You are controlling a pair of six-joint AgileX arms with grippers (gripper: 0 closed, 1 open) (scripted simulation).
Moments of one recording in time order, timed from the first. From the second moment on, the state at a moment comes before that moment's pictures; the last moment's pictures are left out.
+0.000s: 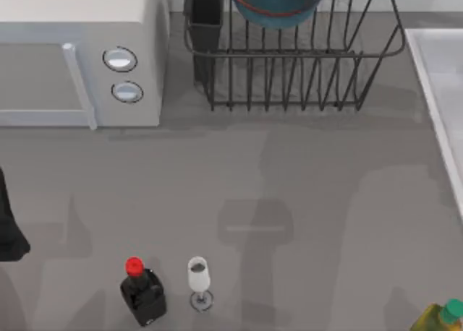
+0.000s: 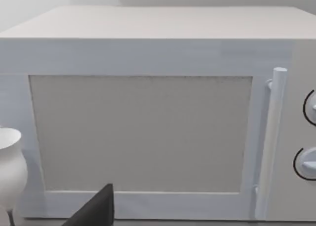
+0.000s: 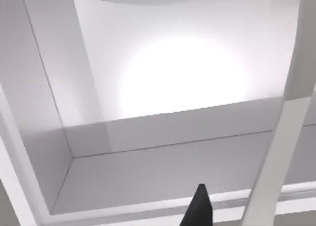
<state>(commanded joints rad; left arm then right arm) 0.00 0.00 0.00 0.00 0.00 0.00 -0.29 2.37 2.37 -1.57 0.04 -1.68</state>
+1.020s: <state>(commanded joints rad) 0.00 0.00 0.00 0.00 0.00 0.00 -0.15 2.73 2.86 -1.68 0.04 -1.50</state>
